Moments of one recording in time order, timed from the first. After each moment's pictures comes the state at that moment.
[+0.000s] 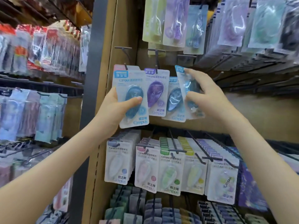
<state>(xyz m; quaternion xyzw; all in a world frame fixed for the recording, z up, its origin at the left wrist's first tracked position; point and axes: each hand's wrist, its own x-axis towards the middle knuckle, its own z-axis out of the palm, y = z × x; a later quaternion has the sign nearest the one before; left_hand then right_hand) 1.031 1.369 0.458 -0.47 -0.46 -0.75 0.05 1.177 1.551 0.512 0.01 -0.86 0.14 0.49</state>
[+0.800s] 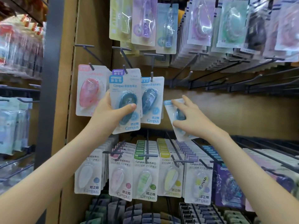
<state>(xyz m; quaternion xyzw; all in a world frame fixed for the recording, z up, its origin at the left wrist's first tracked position) 1.044 1.426 0.458 -0.47 -0.50 -0.72 0.09 1.182 1.620 0.481 -0.16 -0.92 0.08 0.36</state>
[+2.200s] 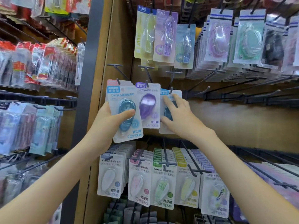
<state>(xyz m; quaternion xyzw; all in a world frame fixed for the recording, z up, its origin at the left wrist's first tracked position) 1.046 1.369 0.459 -0.44 -0.48 -0.76 0.05 1.150 1.545 0.500 -0.10 -0.92 -0.02 0.38</state>
